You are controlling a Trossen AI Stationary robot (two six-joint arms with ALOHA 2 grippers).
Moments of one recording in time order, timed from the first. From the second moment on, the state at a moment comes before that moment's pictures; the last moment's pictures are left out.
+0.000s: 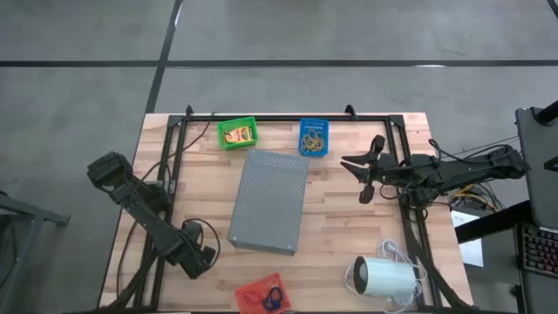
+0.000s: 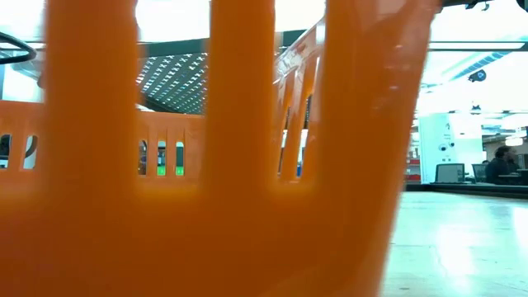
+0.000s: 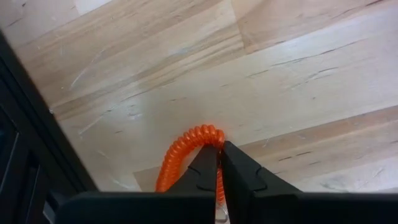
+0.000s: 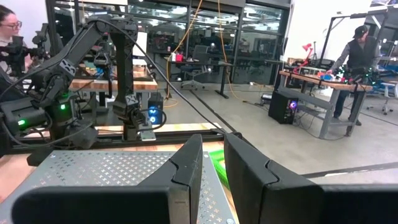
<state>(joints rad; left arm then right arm) -0.86 1.60 0.77 -0.85 0.10 -2.08 0.18 0.69 0.51 0.24 0.46 -0.08</state>
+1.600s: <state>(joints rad) -0.87 1.57 1.23 -1.21 -0.45 -1.78 0.18 0.69 0.51 0.24 0.46 -0.08</state>
